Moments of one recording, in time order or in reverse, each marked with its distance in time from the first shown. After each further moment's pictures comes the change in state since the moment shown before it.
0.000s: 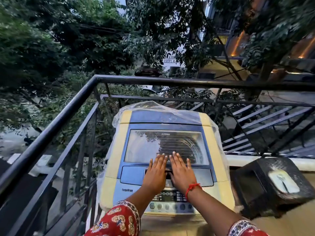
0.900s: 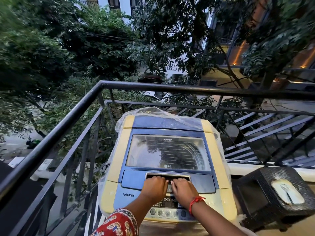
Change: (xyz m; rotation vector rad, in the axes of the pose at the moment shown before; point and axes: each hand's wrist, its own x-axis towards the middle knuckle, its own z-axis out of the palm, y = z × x) left_hand -0.025 0.004 -0.012 -0.041 0.096 -0.011; right_hand -0.029 -0.003 -0.003 0.297 0.044 -0.021
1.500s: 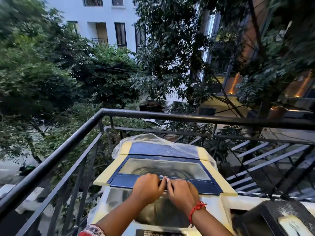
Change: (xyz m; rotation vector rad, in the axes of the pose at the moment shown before) left_hand 0.041 0.017 -0.106 0.035 0.312 -0.037; right_hand 0.029 -0.023 -0.101 -0.096 0.372 -0.155
